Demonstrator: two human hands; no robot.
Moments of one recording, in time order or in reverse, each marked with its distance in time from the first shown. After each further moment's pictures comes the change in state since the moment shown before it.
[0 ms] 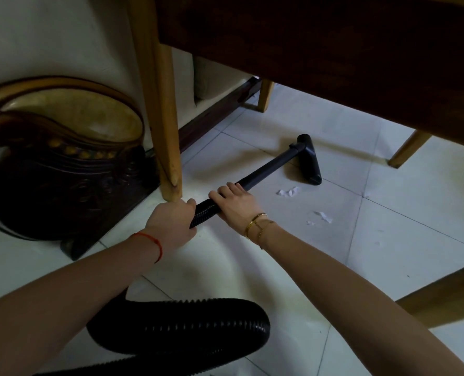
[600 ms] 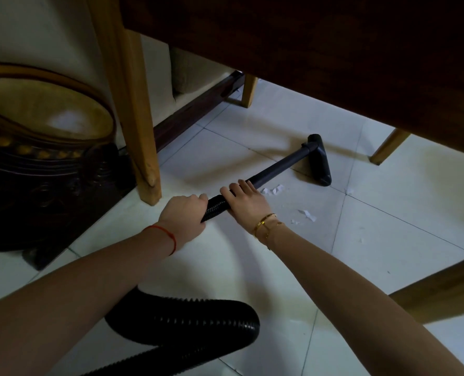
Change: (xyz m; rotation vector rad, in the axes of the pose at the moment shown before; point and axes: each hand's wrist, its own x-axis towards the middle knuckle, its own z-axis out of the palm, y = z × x) left_hand 0.045 0.050 0.004 0.093 0.023 0.106; right_hand -0.027 0.054 0.015 -0.076 0.042 0.125
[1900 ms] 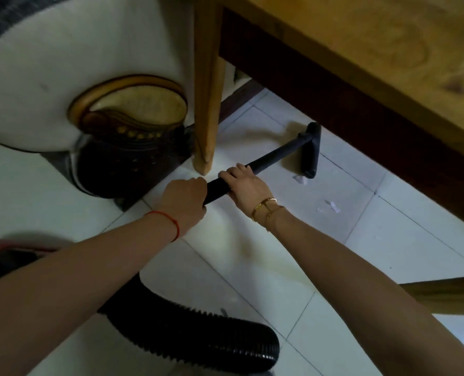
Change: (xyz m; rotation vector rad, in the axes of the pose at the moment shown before) left_hand -0.104 -0.072 -0.102 -0.113 -0.174 -0.232; right_hand 0.045 -0.097 -0.126 0.302 -0.255 -0.131
